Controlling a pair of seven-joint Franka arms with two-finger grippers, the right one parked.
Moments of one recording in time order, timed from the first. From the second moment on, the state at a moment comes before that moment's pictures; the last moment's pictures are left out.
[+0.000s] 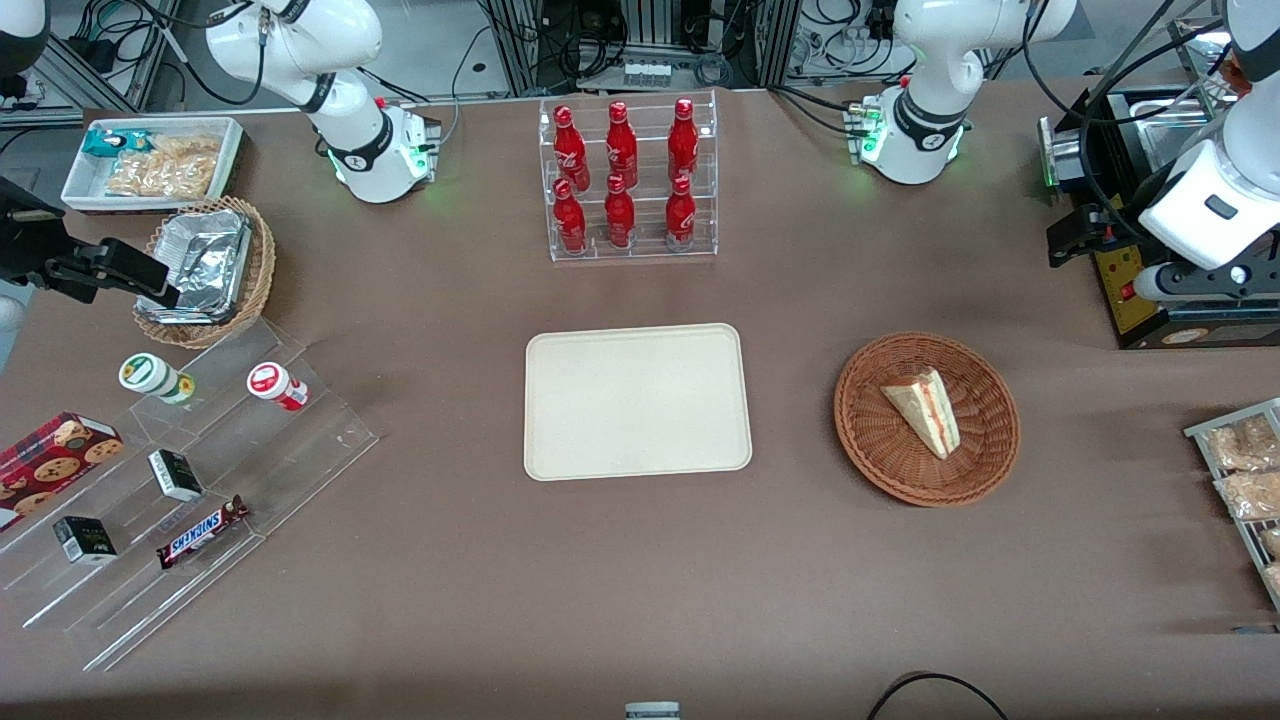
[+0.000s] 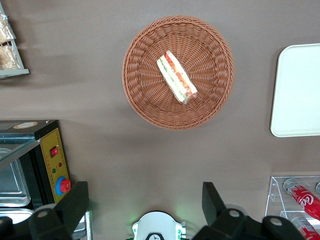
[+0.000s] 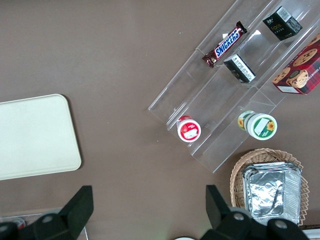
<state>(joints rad) 0.02 -0.02 -0.11 -1.59 0.03 1.41 -0.06</state>
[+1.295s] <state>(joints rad) 0.02 0.07 -0.11 -1.87 0.03 1.62 -0.06</state>
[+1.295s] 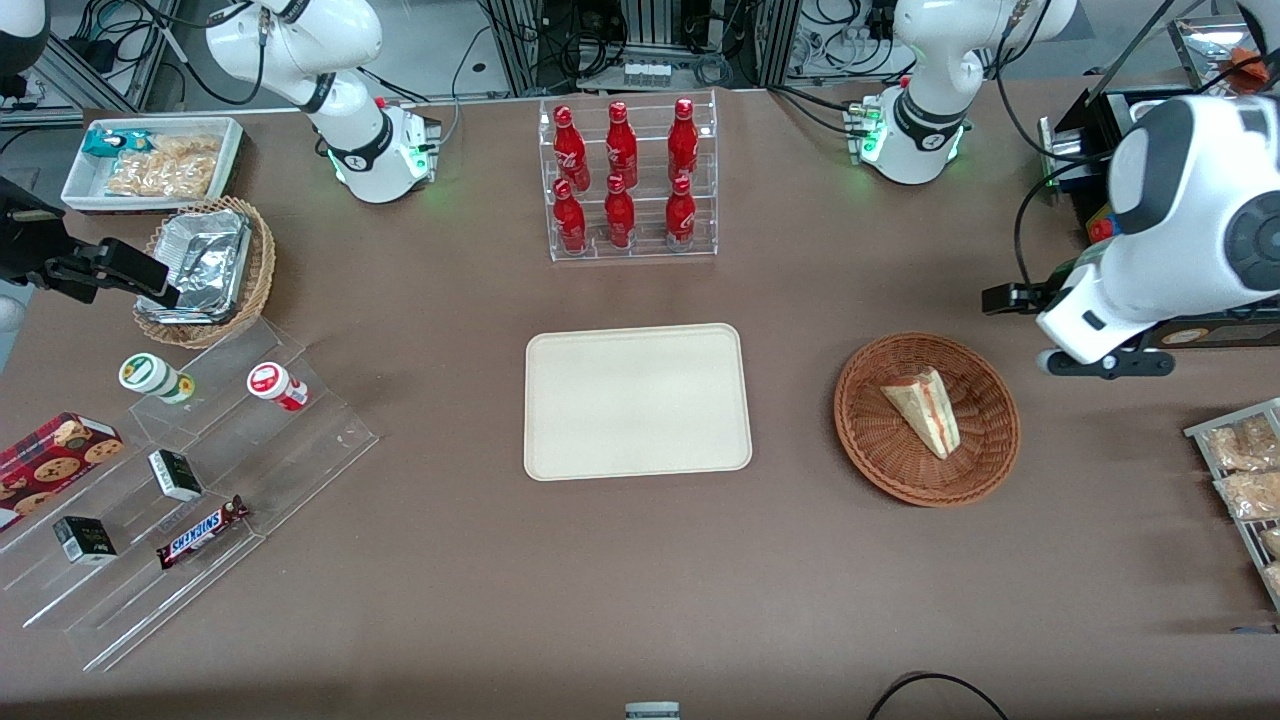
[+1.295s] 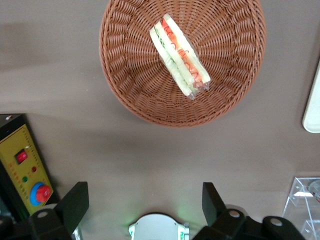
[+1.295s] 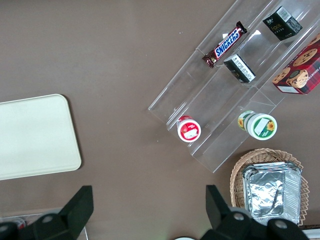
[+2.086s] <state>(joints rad) -0.05 0.10 -0.12 -2.15 0.03 2.11 -0.49</state>
